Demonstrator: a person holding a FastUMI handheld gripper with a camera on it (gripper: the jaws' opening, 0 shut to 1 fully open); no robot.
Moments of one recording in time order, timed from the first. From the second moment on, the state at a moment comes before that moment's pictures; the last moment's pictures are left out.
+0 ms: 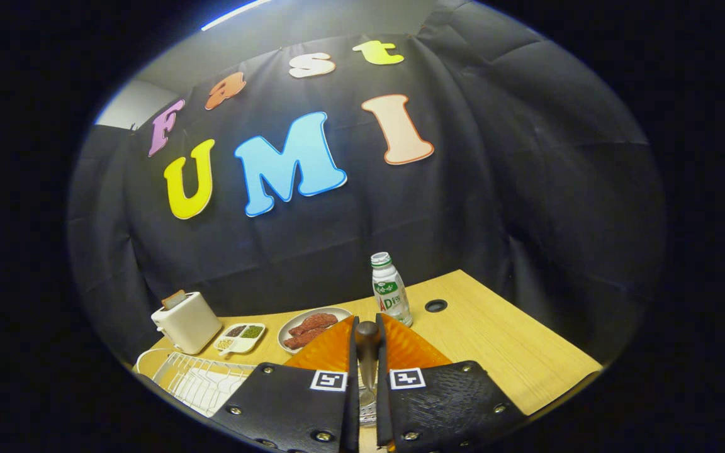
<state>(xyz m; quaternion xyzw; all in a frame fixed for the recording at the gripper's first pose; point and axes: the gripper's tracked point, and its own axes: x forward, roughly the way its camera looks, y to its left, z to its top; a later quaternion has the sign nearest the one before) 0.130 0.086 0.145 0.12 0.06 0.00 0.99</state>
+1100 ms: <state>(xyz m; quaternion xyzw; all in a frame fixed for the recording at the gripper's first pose) -0.058 0.318 0.151 0.04 0.11 0.27 0.96</state>
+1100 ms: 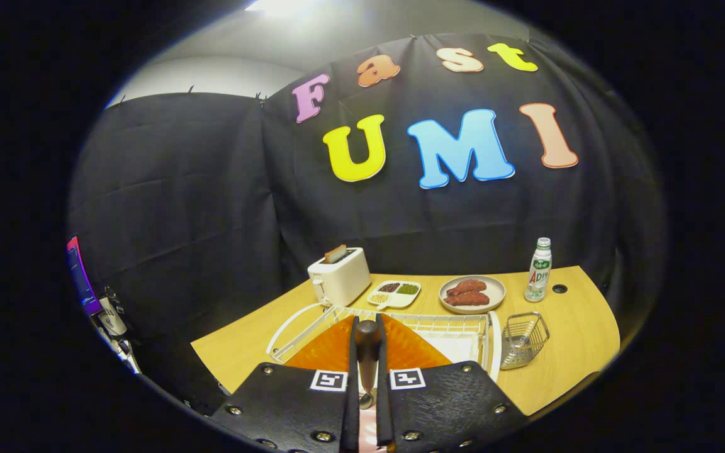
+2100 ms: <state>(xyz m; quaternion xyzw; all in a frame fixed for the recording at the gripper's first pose) -0.088 0.354 0.058 -0.03 0.14 0.25 0.96</state>
